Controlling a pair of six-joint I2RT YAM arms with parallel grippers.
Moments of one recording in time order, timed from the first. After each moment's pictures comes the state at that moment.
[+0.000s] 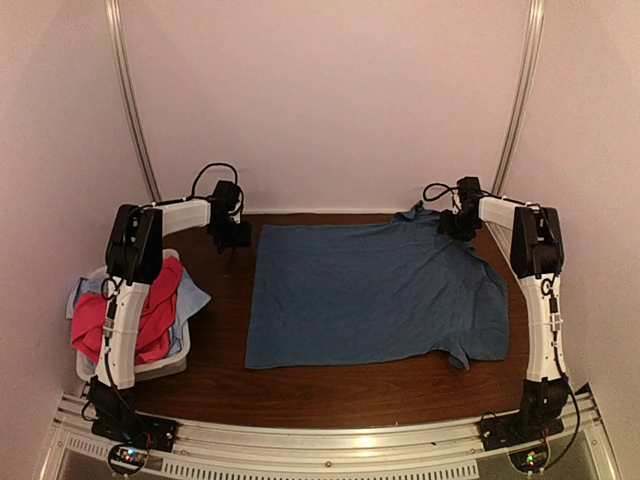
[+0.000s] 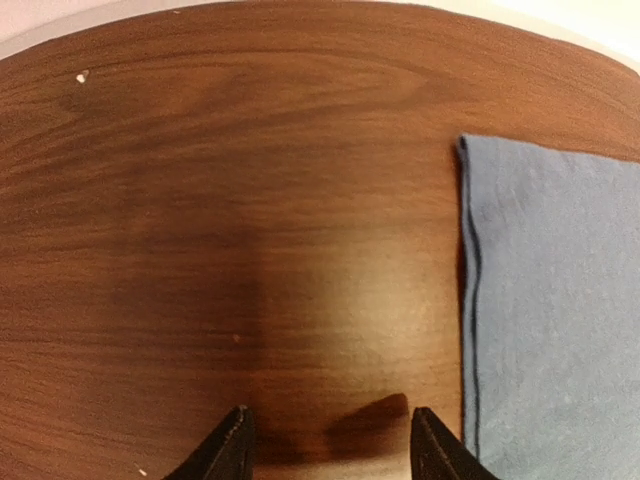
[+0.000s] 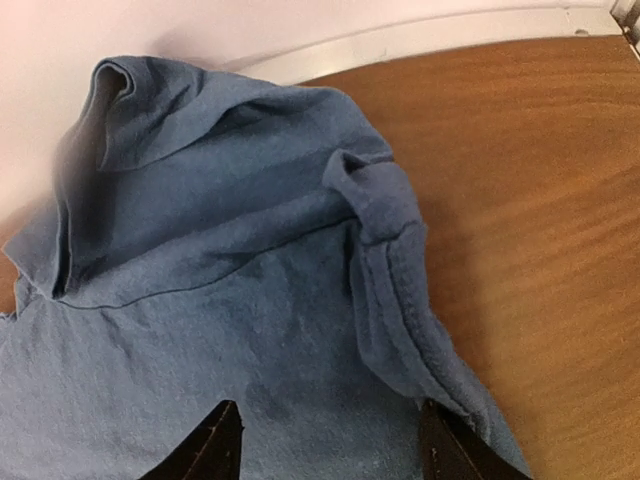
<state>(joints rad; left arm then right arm) -0.29 2.44 1.96 -0.51 -0.04 -0.25 0.02 2.46 2.01 -0.45 -0.06 0.31</state>
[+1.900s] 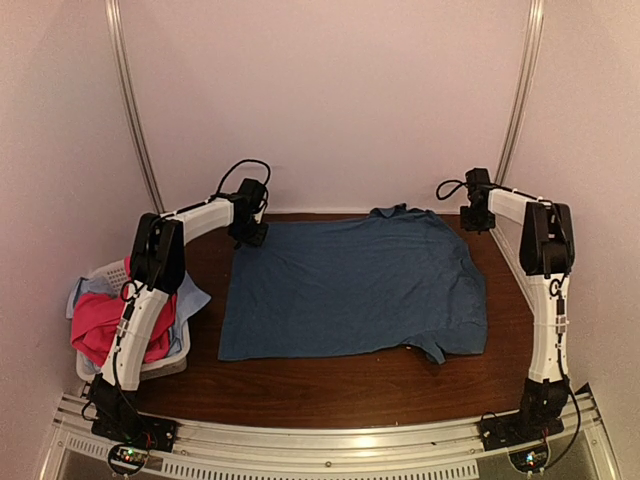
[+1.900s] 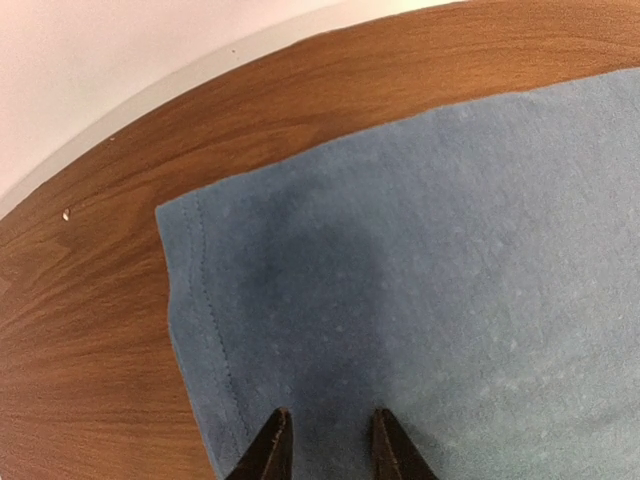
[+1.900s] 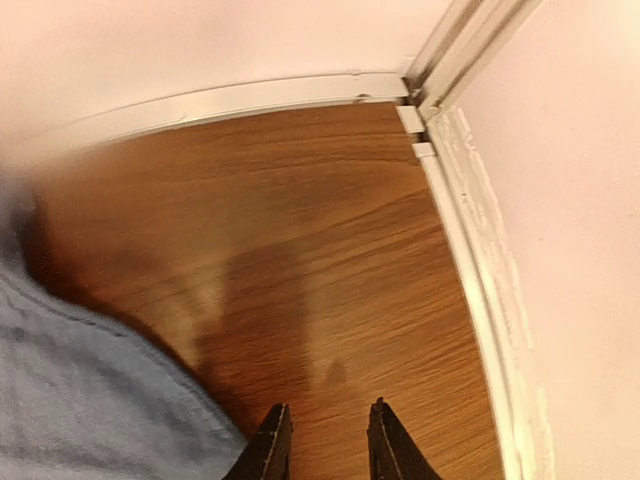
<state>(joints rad) -0.38 2.61 2.27 -0.65 -0.27 0.00 0.00 2.39 2.01 -0.53 0.33 0.10</state>
